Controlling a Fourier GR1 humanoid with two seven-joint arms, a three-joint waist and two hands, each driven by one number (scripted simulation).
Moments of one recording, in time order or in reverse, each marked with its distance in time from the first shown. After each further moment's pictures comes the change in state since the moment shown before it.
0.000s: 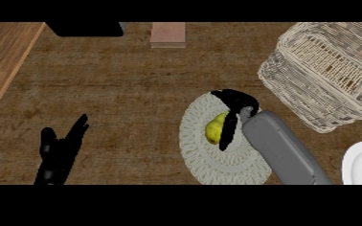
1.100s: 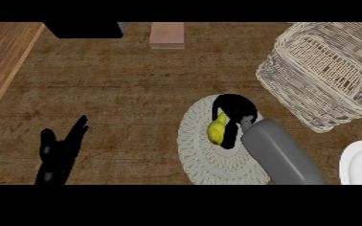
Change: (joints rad) left arm 0.013 -0.036 0.036 -0.011 -0.038 -0.020 0.011; right arm 0.055 -0.002 0.047 0.023 0.299 -0.076 -0.299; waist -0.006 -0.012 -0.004
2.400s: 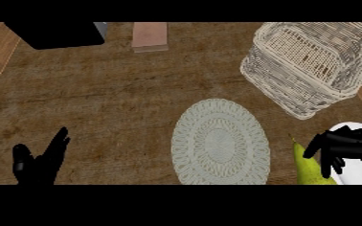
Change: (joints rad) left arm 0.108 0.021 0.069 -0.069 0.039 0.003 0.001; right arm 0.685 -0.644 -0.308 -0.914 -0.629 -0.303 -0.769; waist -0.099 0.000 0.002
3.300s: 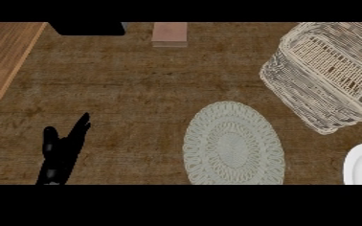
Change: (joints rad) left arm -0.128 -0.037 -0.061 0.076 -0.055 -0.024 -0.004; right arm -0.255 -0.346 -0.531 0.314 -0.585 0.248 0.354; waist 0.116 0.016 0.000
